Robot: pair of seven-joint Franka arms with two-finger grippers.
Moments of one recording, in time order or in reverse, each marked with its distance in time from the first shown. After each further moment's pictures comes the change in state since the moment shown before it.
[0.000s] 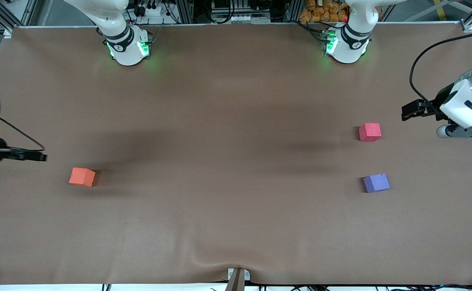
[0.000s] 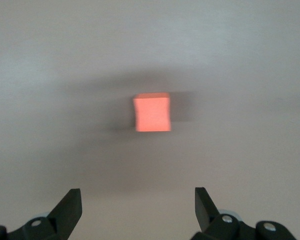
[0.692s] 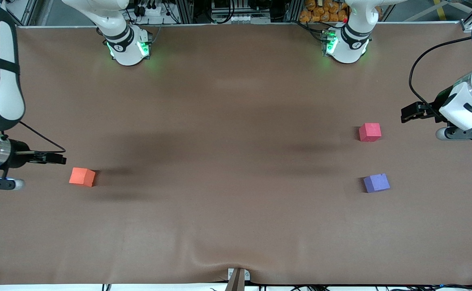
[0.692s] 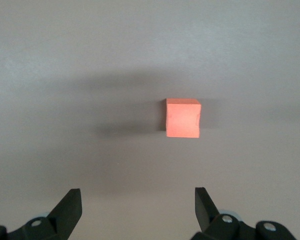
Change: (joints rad) left arm -0.001 0.005 -0.001 0.000 -0.011 0.018 0.000; right arm 0.066 0.011 0.001 -0.001 0.001 0.019 0.016
